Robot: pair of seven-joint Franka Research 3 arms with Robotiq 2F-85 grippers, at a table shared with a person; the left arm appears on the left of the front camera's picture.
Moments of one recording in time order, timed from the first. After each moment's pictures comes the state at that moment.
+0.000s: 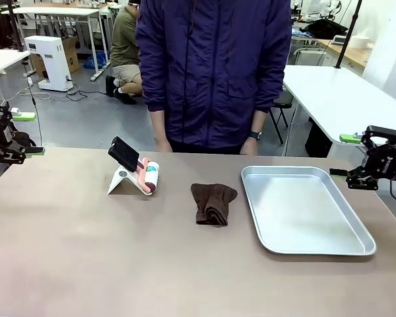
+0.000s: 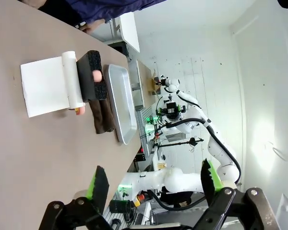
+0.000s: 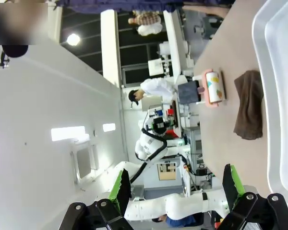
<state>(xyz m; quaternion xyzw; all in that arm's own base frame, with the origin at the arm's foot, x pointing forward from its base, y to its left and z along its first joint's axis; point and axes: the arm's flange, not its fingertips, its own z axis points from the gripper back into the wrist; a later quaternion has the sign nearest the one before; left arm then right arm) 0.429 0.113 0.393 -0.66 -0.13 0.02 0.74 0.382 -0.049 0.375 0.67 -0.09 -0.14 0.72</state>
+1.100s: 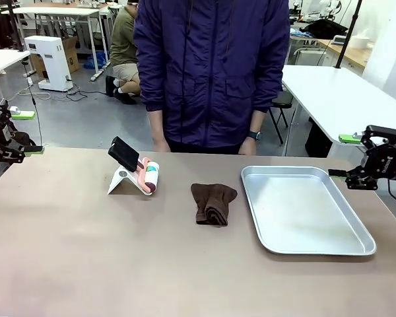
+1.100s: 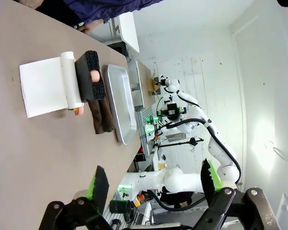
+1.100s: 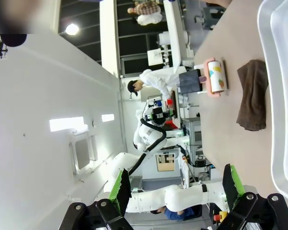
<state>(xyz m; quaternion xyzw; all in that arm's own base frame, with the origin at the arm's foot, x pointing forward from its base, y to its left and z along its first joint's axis) 0.427 0.112 0.395 -0.66 -0.13 0.02 0.74 0.378 -0.044 0.380 0.67 -0.08 -0.12 0.73</state>
